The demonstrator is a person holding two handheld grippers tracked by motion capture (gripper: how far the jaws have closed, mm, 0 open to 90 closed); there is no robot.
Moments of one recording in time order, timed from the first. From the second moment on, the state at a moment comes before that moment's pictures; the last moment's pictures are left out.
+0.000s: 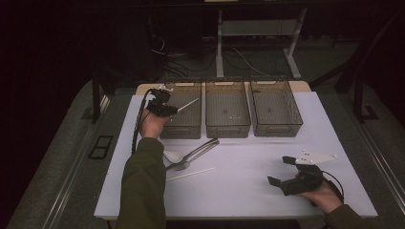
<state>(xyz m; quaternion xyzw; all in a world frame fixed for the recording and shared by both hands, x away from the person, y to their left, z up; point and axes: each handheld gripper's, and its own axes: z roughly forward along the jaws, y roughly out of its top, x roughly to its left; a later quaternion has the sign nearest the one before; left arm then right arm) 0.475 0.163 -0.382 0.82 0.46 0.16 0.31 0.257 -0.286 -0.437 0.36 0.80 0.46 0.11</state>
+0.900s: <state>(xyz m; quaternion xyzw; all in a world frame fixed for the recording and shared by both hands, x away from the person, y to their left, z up) 0.429 0.160 -0.348 0.83 0.36 0.13 0.40 0.257 -0.288 -0.435 0.36 0.80 0.47 0.12</state>
